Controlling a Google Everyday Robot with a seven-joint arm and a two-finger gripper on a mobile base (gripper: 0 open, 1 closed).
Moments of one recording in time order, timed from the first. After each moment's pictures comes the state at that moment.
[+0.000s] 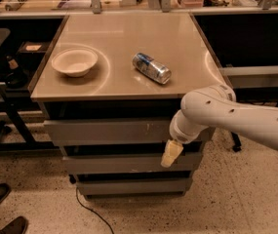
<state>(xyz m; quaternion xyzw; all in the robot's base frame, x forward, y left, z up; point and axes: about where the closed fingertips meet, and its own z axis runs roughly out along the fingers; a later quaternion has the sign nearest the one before) 0.565 -0.117 0.627 -0.58 0.79 0.01 0.18</state>
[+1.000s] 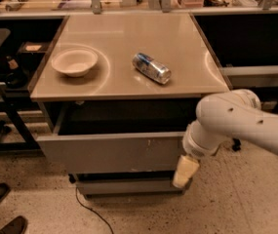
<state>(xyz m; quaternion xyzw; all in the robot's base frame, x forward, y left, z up) 0.483 -0.150 0.647 -0.56 0.82 0.03 0.12</state>
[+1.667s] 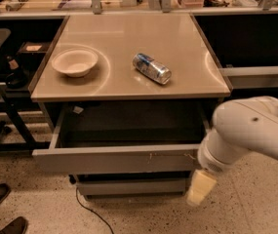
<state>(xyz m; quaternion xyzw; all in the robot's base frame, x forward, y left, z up) 0.433 -0.172 0.667 -0.54 0.84 0.03 0.09</state>
